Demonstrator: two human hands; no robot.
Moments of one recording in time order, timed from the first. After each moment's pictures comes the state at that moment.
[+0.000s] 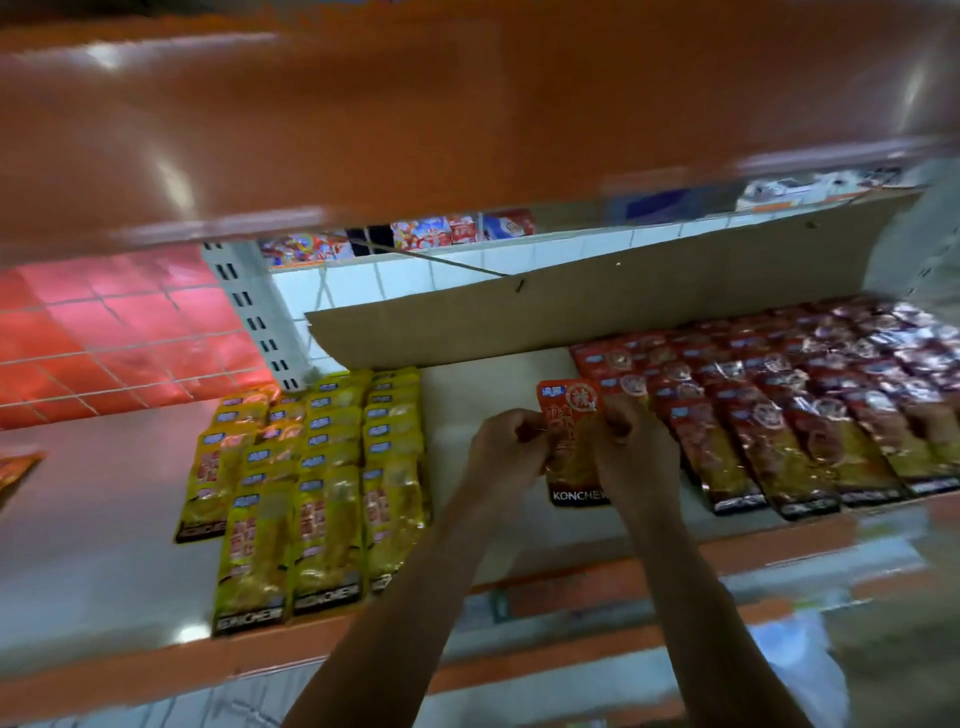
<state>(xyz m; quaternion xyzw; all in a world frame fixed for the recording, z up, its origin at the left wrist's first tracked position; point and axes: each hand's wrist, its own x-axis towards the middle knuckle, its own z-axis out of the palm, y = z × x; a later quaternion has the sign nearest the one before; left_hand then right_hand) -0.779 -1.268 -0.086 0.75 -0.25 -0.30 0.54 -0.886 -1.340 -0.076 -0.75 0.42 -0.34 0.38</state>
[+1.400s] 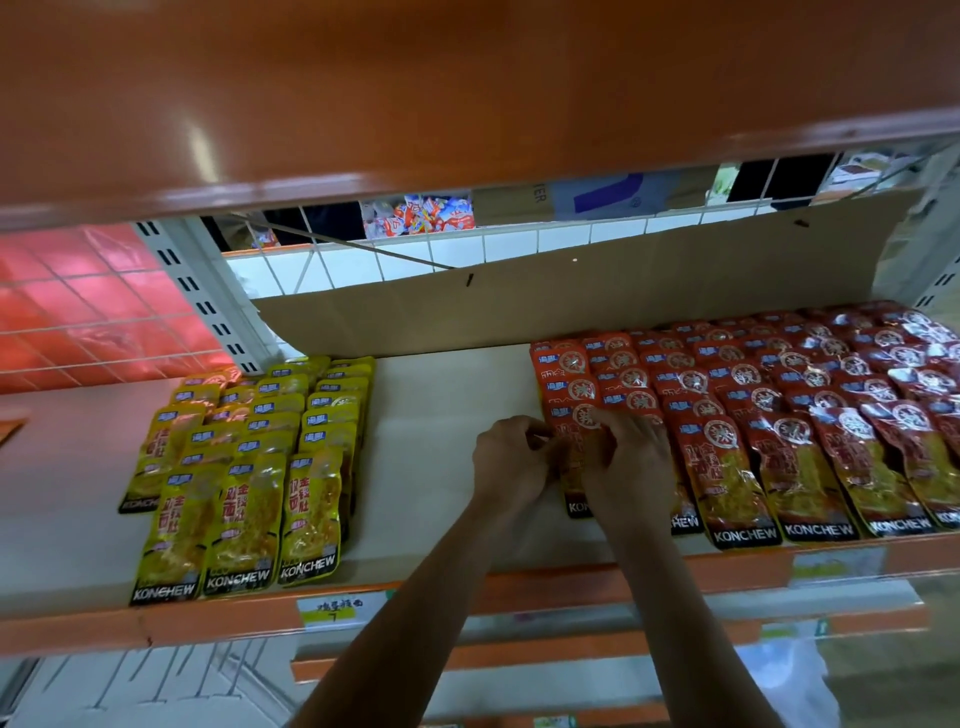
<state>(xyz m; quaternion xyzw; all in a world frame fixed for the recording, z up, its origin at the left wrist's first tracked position) -0.838 -1.335 -0.097 0.85 -0.26 -0.19 0.41 -0.935 -1.401 -0.096 -0.83 0.38 -0.33 0.25</state>
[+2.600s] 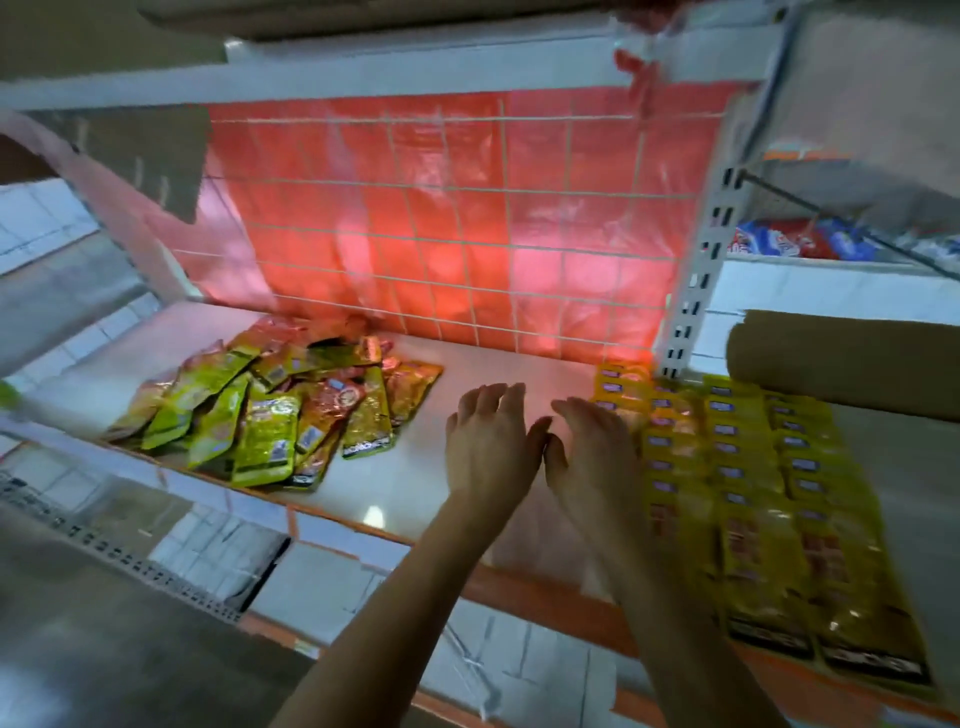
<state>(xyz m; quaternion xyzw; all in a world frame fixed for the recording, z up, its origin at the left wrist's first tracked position) -0.576 -0.936 -0.066 0.95 -0.20 0.11 0.19 -0.624 -1.037 -0.078 -0.93 0.12 -0.22 0.28</state>
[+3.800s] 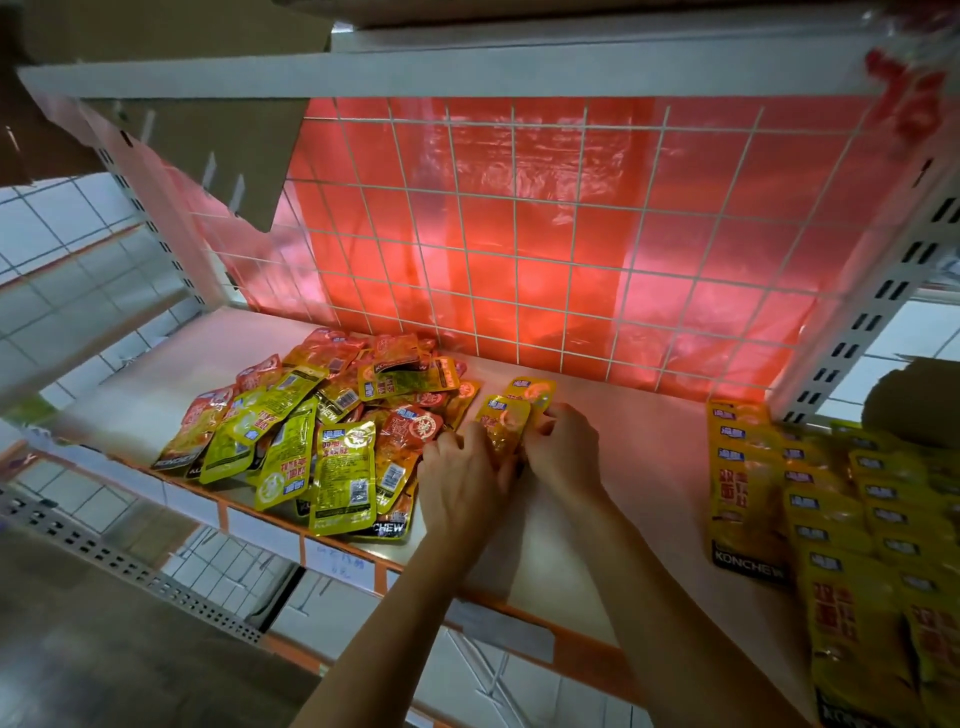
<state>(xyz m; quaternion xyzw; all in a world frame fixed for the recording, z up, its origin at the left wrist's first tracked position) -0.481 -0.822 -0.113 0.98 -0.10 0.09 0.15 -0.481 -0.937 -0.095 -0.85 0.27 -0.10 0.44</state>
